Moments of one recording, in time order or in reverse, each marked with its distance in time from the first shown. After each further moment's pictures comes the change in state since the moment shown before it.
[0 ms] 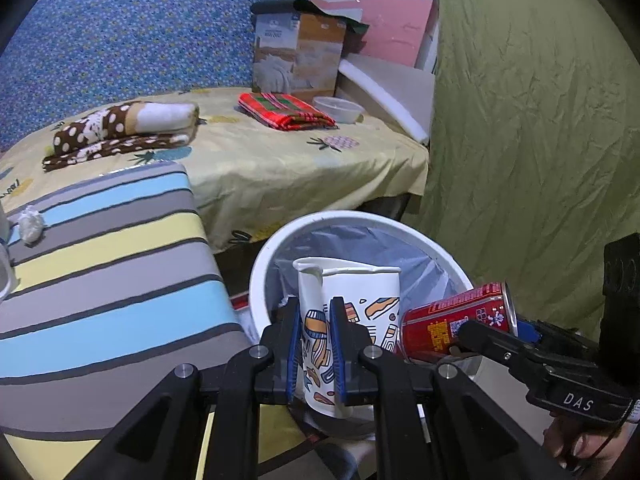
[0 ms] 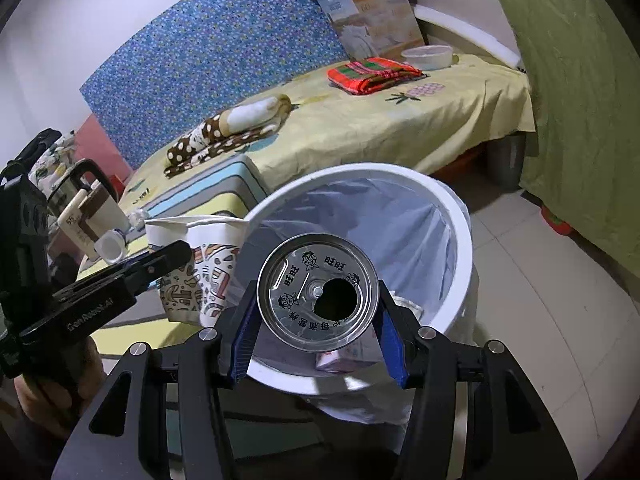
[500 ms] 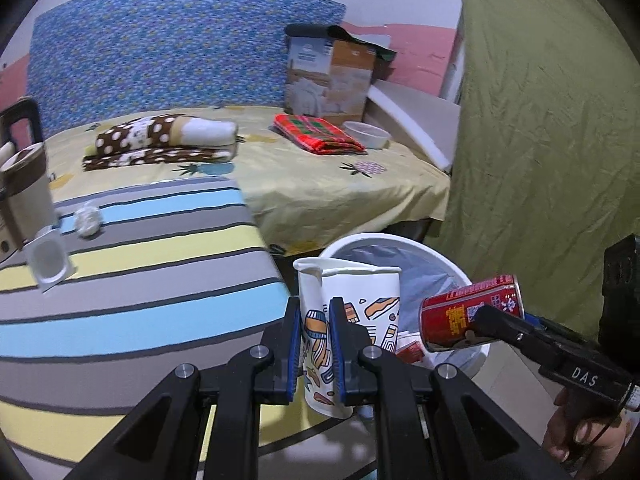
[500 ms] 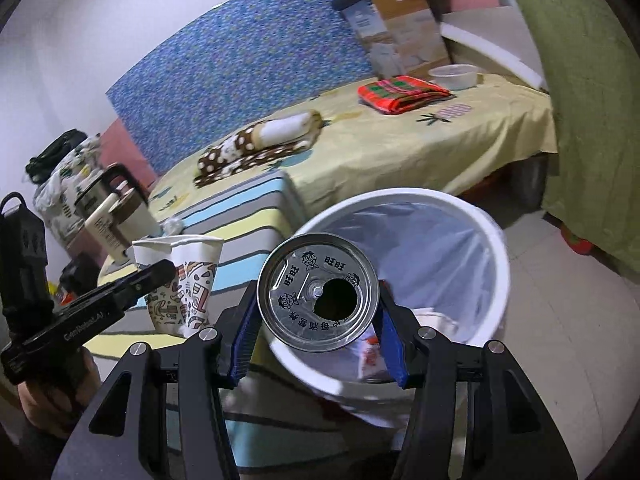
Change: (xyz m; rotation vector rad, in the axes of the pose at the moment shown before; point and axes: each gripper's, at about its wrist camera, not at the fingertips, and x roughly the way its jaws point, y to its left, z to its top) left arm -0.062 0.030 -0.003 -0.056 -0.083 0.070; right arm -0.013 0.028 0.003 -0.034 -0.061 0.067
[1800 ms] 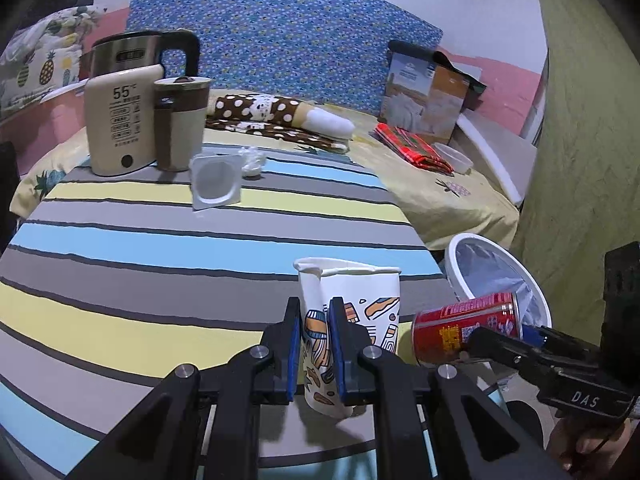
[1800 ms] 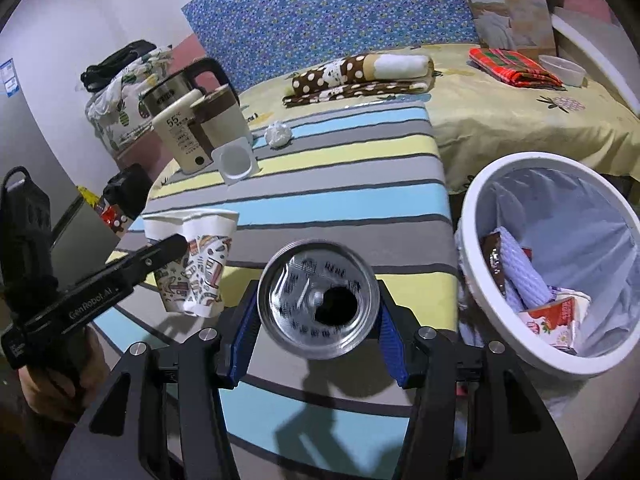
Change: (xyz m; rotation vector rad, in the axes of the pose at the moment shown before) left arm -0.088 0.132 -0.069 -0.219 -0.035 0.206; right arm 0.044 0.118 -0.037 -0.208 0.198 0.190
